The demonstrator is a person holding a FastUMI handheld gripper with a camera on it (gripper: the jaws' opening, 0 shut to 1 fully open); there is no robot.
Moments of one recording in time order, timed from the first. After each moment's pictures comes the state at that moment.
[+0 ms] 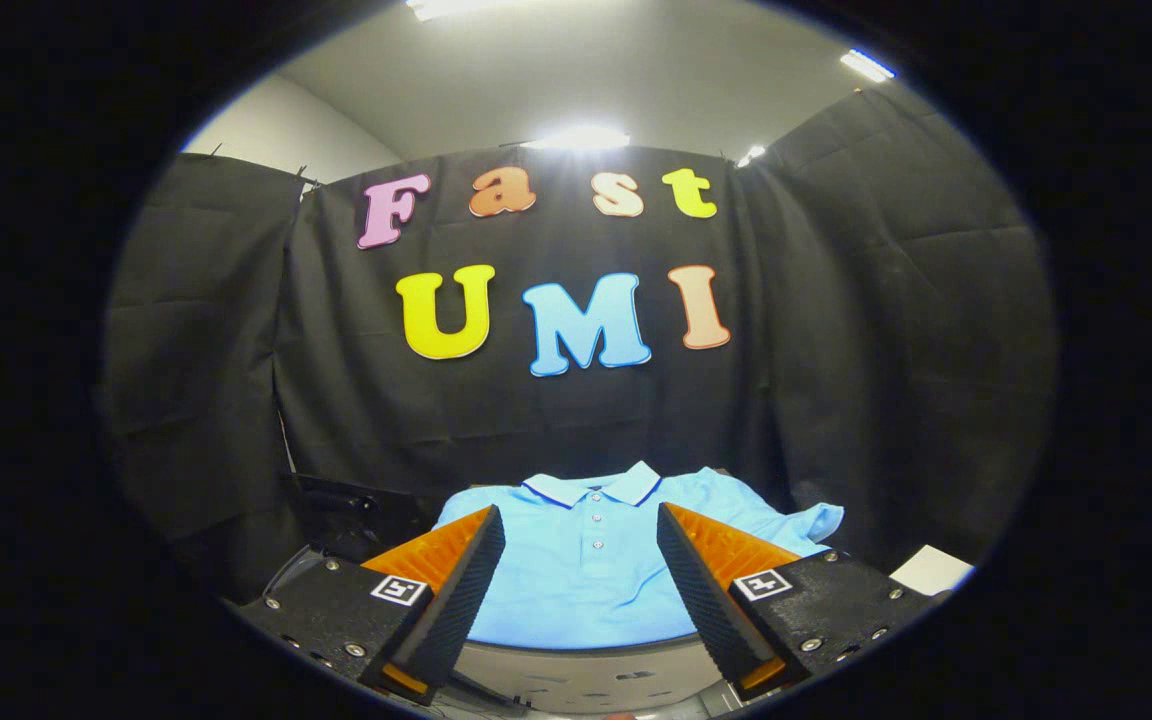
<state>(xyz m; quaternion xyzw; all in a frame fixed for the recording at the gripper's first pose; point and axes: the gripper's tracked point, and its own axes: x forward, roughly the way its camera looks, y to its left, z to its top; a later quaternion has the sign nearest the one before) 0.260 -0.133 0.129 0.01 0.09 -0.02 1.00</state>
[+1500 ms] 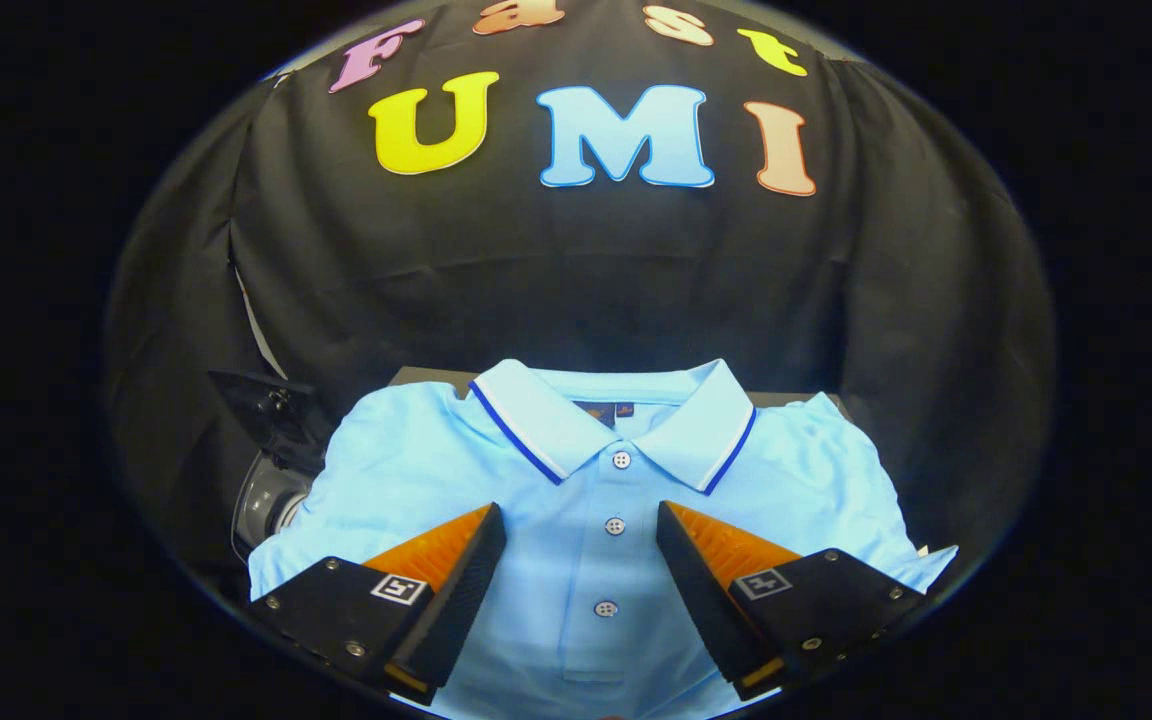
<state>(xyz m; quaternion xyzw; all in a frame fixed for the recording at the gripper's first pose) 0.410 -0.134 0.014 -0.03 0.35 0.01 0.93</state>
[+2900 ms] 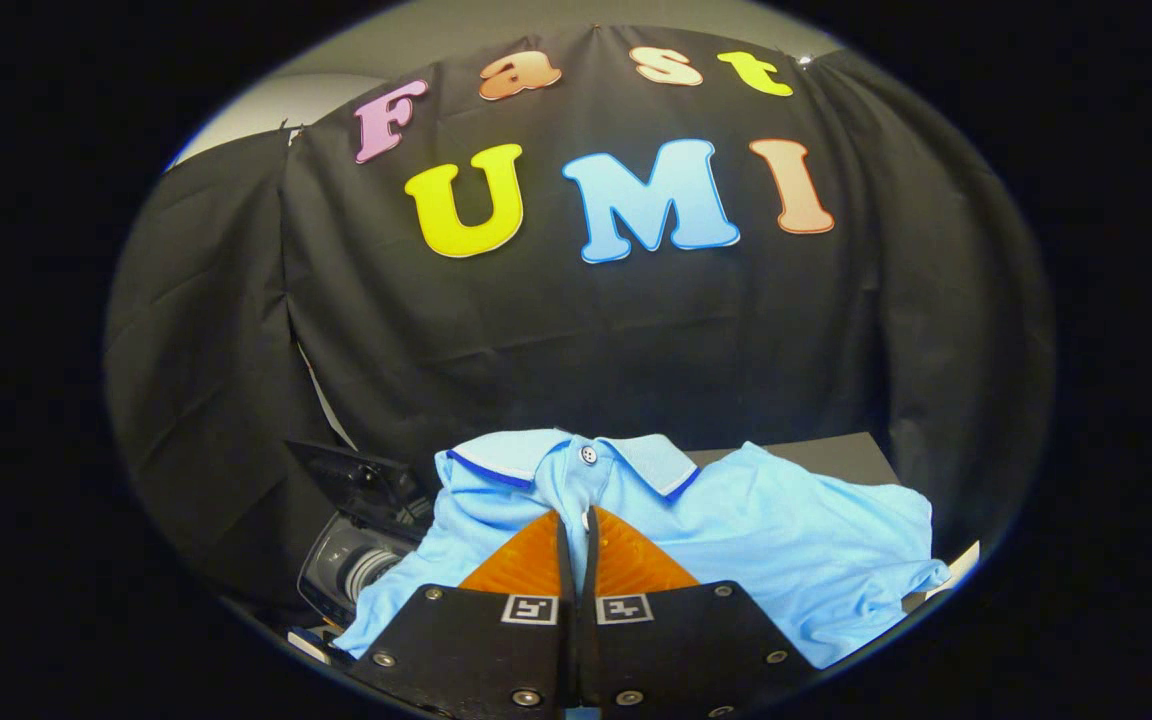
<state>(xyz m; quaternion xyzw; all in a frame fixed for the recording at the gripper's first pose) 0.400 -0.092 0.087 0.04 0.24 0.09 0.97</state>
